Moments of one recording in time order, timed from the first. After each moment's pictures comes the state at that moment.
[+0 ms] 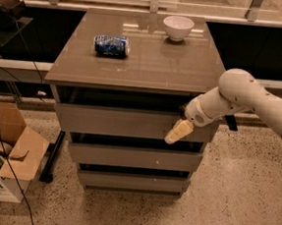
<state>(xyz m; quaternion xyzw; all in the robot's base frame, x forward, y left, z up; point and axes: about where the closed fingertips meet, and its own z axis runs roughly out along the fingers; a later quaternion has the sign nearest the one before) 0.637 -0.140 0.676 -0.54 0.79 0.17 0.25</state>
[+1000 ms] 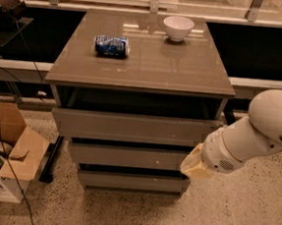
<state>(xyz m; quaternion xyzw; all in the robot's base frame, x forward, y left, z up) 0.435 -0.145 0.731 -0.60 0.76 0.17 0.19</state>
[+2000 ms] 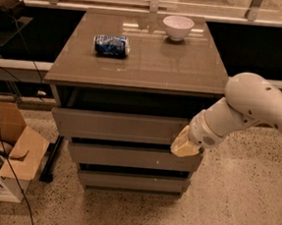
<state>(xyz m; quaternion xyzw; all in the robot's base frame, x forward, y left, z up) 0.503 -0.131 0.712 -0.62 0.75 0.17 0.18</state>
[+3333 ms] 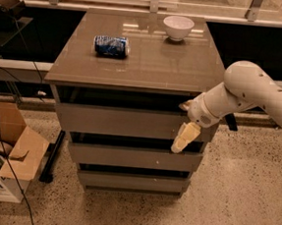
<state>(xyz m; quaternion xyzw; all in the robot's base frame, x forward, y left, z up) 0.594 -0.137 0.707 -0.60 0.75 0.16 0.23</state>
